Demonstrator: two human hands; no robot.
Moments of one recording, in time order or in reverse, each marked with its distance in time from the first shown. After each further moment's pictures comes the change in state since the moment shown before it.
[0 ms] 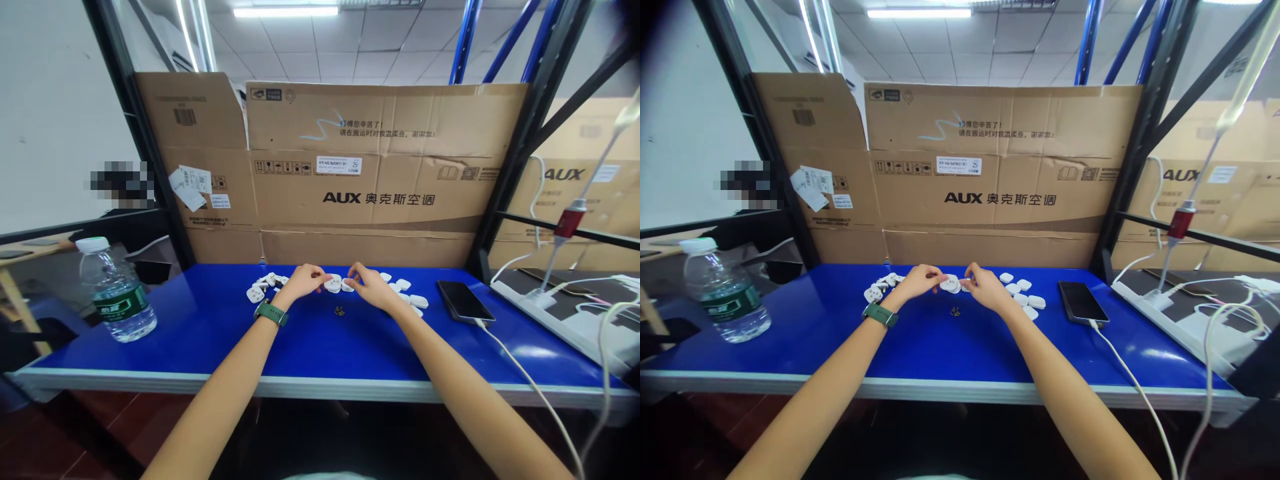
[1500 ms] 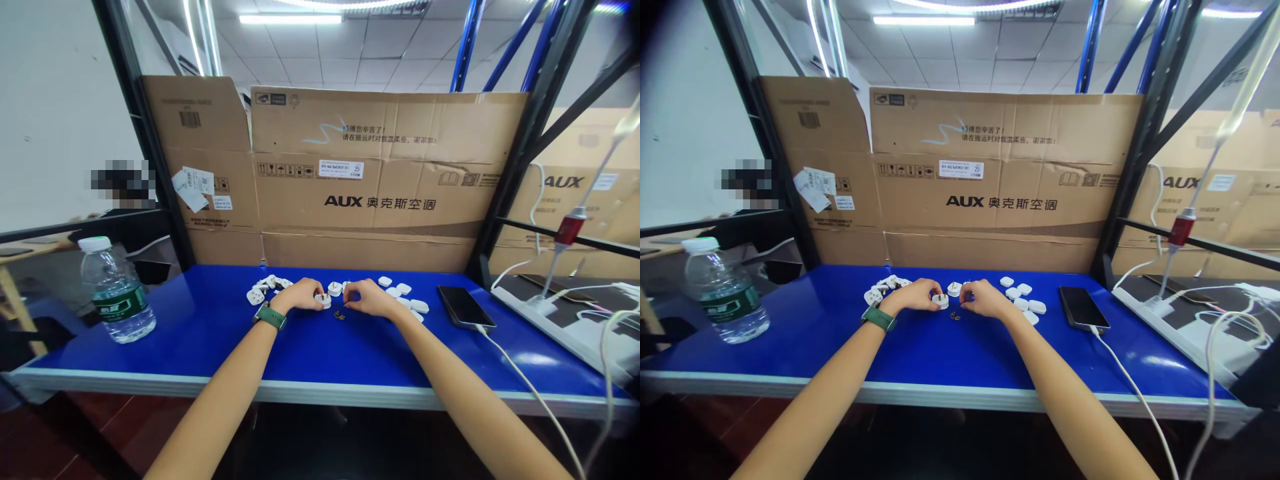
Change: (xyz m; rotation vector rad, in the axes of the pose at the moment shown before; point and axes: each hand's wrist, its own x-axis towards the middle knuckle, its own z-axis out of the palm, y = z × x) left_hand -0.009 -0.010 -0.001 0.421 -0.268 0.017; right_hand 0.002 0.008 0.005 -0.040 -0.220 -0.223
